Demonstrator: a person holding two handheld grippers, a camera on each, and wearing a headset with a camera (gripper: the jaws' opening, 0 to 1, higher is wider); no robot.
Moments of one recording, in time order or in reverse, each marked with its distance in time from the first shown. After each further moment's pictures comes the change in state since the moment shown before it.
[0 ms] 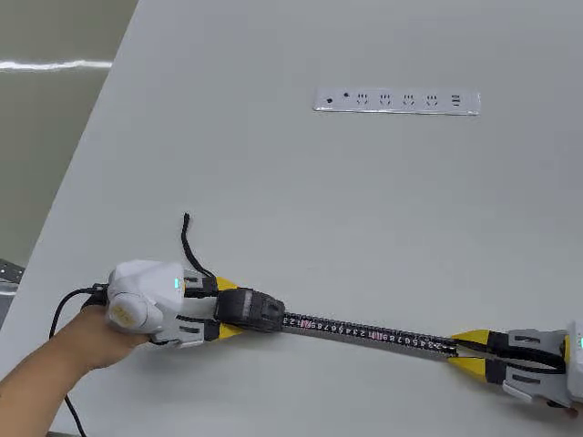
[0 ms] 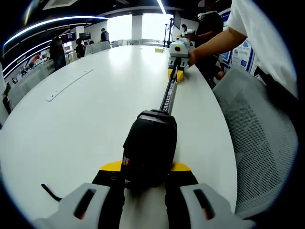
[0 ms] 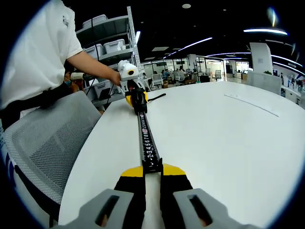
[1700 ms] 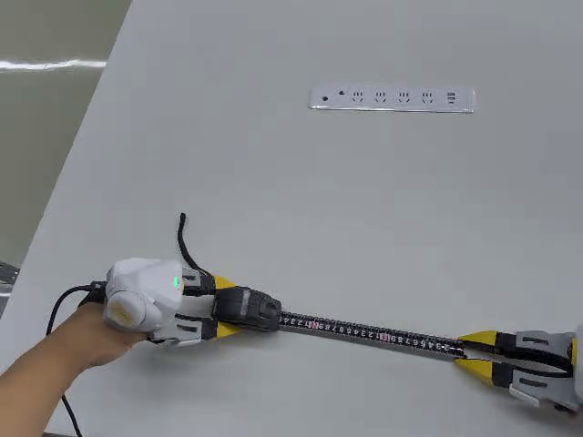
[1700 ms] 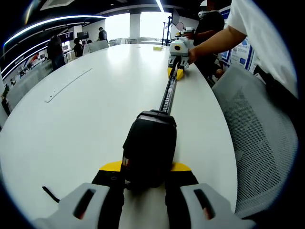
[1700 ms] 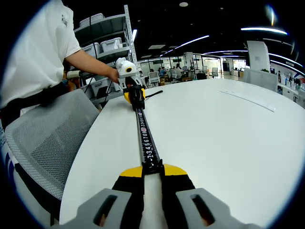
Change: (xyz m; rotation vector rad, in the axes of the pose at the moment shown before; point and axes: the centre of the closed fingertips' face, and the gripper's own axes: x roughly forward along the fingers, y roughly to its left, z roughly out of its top) left arm 0.002 -0.001 0.002 0.015 0.017 -0.010; right arm -0.010 -0.001 -0.010 0.012 0.024 -0.026
